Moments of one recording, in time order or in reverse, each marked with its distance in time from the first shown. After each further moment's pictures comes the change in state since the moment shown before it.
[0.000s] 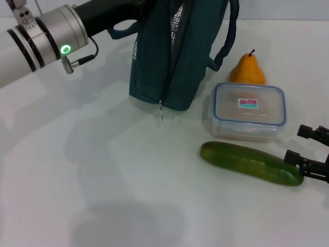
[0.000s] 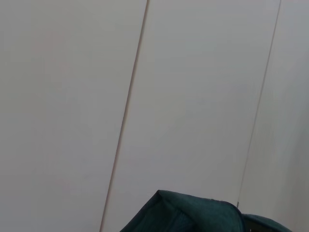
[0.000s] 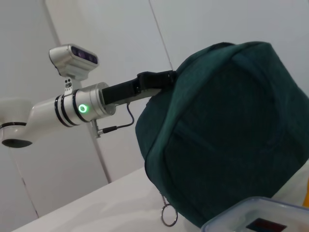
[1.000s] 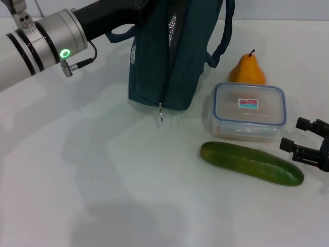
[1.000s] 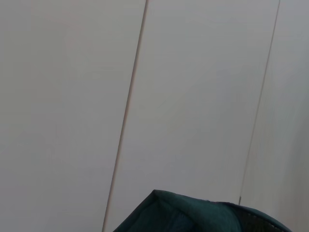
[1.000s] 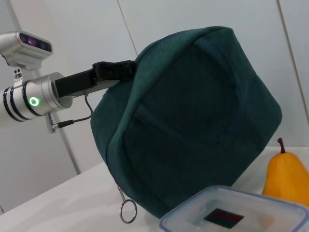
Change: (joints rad) left arm 0.007 0.000 0.000 -0.009 0.000 0.000 0.026; right arm 0.029 0.016 0.012 -0.001 0.006 0.123 0.039
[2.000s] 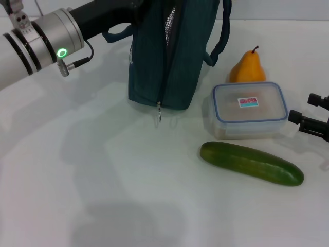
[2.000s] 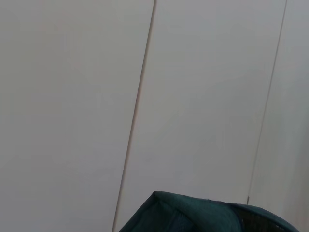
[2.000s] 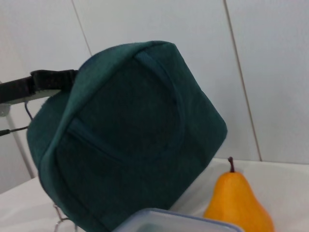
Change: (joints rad) left arm 0.004 0.003 -0.008 0.001 0.000 -0.010 0.006; right arm 0.035 0.001 0.052 -0.061 0.001 0.115 0.048
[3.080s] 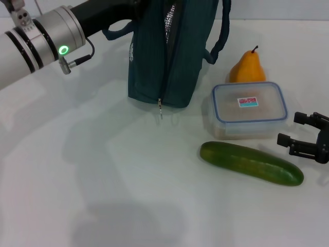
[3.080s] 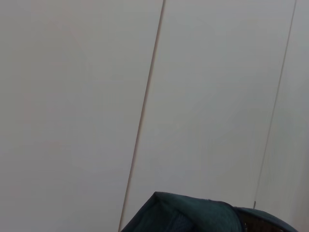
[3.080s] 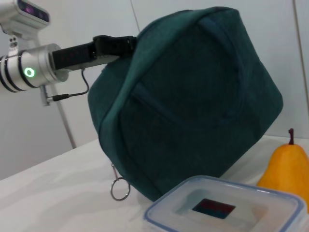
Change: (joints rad) left arm -0.006 -0.003 0.006 -0.003 -0.022 -0.025 0.000; right arm -0.014 0.011 -0.024 -0.042 -0.103 -0.049 0.001
